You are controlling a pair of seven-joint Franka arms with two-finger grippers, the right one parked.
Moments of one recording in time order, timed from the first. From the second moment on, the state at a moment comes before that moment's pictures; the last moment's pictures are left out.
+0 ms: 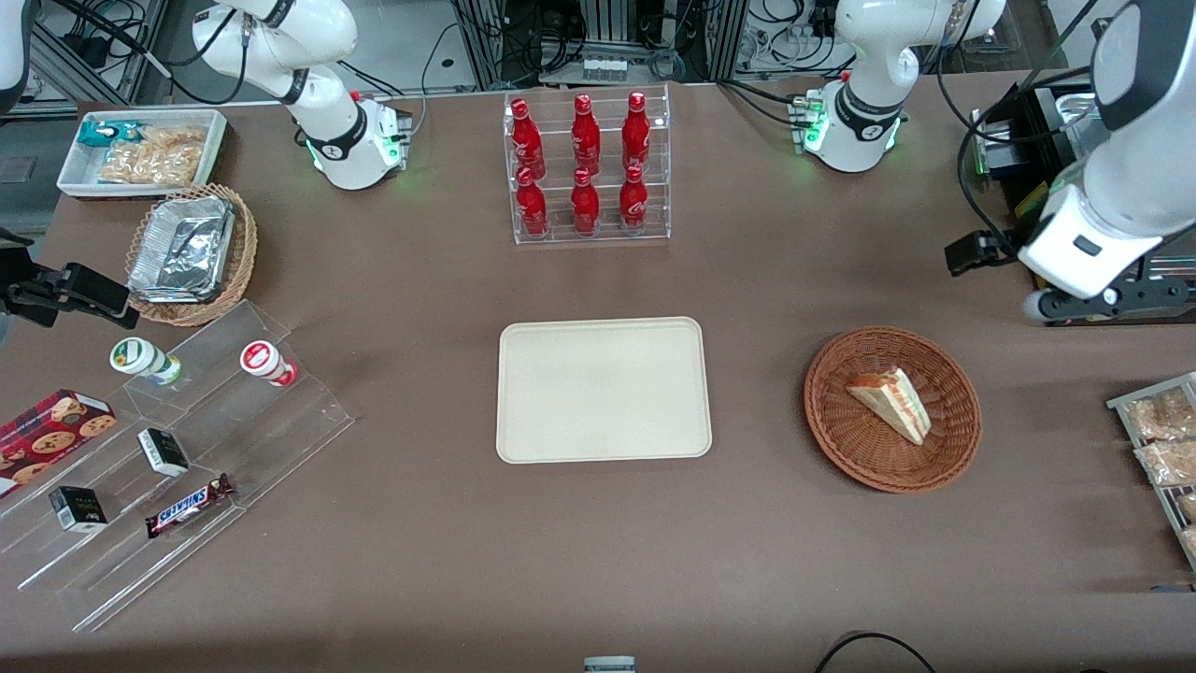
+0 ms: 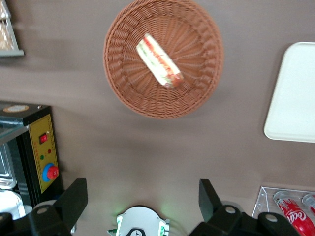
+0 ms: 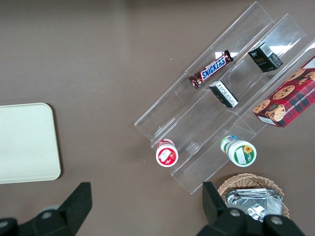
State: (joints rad) arm 0.07 0.09 -0.18 -1.56 0.06 1.40 -0.23
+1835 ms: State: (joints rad) arm 0.11 0.50 -0.18 -1.89 0.05 2.16 -0.97
